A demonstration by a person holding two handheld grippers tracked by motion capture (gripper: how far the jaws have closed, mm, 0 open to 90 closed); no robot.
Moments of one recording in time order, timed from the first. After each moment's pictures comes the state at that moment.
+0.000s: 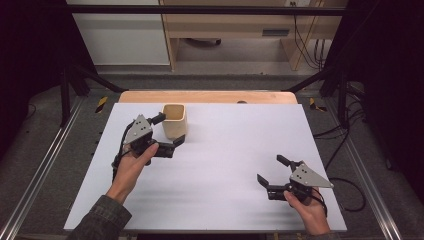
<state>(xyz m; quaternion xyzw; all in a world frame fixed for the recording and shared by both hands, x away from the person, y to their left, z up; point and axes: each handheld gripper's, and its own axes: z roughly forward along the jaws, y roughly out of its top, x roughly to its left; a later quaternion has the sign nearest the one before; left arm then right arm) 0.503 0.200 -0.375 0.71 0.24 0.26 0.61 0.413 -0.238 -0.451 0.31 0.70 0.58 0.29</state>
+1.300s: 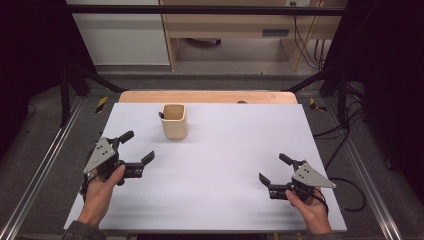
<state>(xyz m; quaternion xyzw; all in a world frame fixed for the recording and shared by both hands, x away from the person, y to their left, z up) 0.448 0.272 -0.397 0.68 0.27 0.29 0.62 0.414 -0.243 -0.450 0.31 0.69 0.58 0.30</state>
